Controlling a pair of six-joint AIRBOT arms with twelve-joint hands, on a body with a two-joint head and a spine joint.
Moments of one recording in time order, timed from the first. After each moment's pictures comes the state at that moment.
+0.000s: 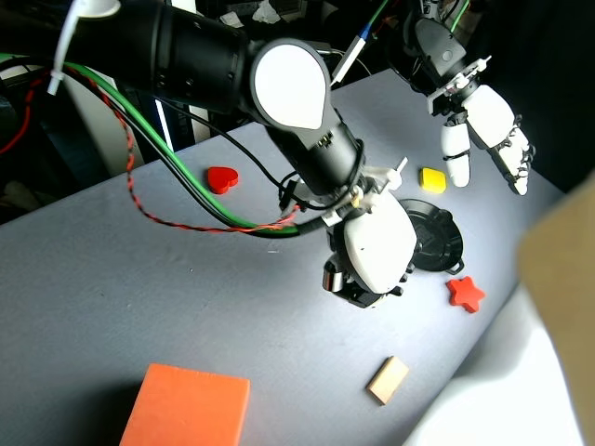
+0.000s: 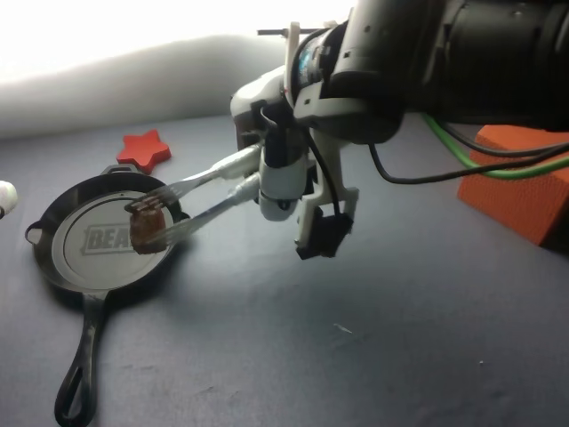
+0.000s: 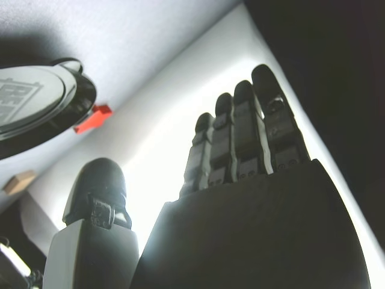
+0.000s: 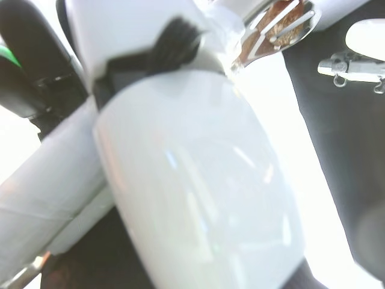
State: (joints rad) left arm 0.74 -0.79 0.99 -1.33 -0.85 1.73; right arm -0.03 -1.68 1.48 -0.62 -0.67 -0.06
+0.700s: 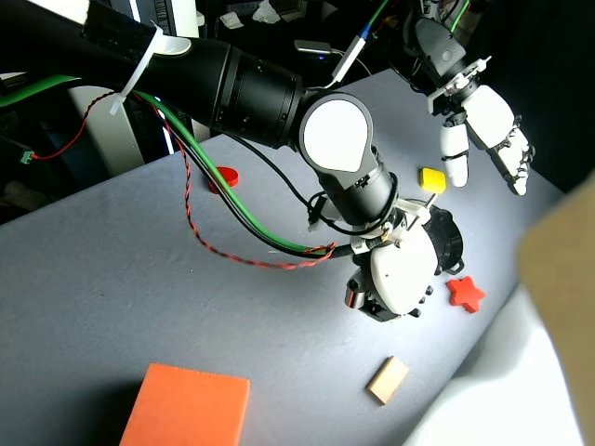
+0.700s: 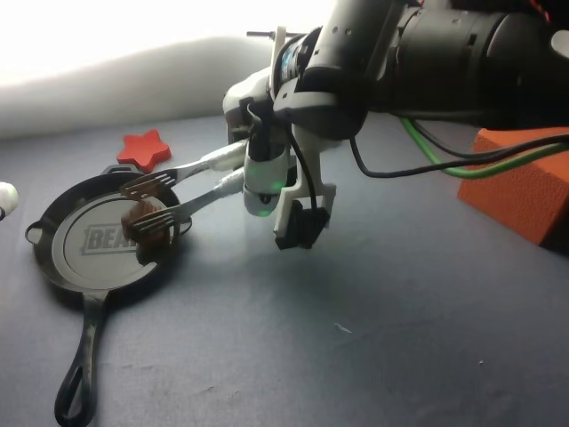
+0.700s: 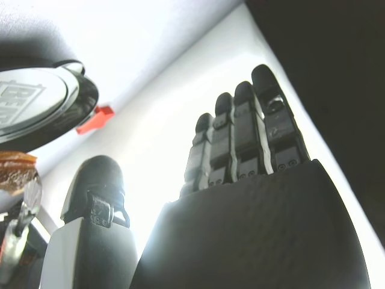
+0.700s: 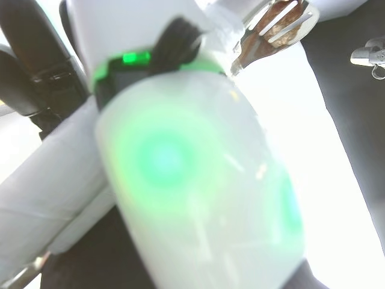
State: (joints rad) left arm 0.74 -0.79 0.99 -1.33 -0.84 1.73; right arm -0.07 -1.79 1.67 -0.54 -0.61 -0.09
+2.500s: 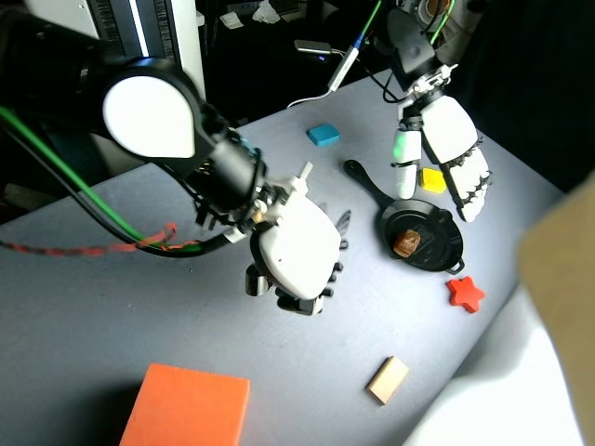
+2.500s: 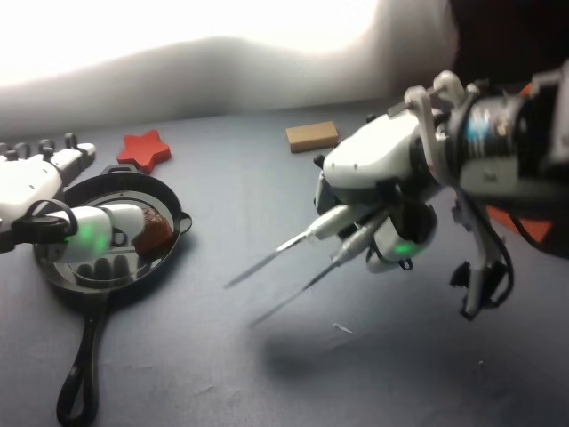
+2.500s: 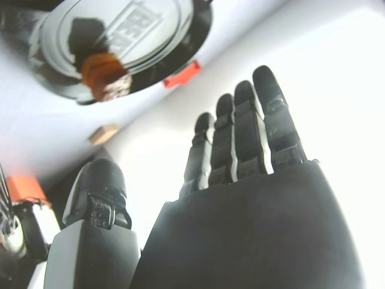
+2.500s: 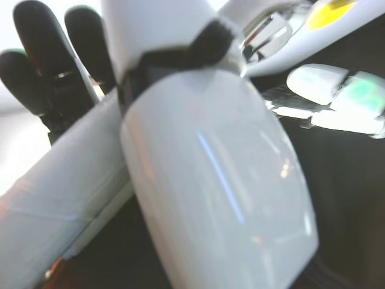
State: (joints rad) left arm 0.59 -0.84 0.82 -1.31 -0.80 1.85; right arm -0.18 -1.27 1.10 -0.68 -0.37 -0.33
